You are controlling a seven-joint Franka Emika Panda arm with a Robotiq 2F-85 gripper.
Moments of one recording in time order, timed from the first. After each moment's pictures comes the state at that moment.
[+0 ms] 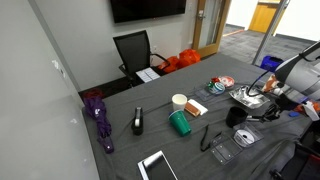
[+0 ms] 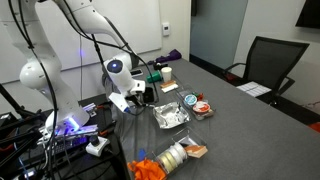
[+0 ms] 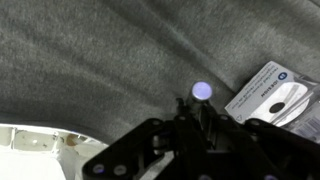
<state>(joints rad) -0.03 0.10 -0.20 -2.77 1.25 2.82 -1.78</state>
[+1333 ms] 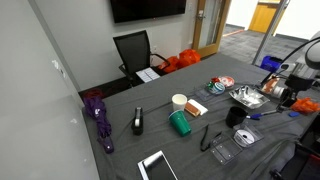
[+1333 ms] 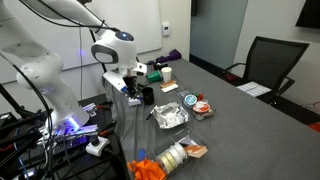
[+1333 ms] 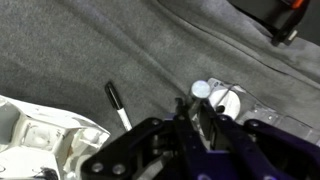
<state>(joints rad) -0.13 -0.26 -0.26 -2.77 0.18 2.38 -0.89</state>
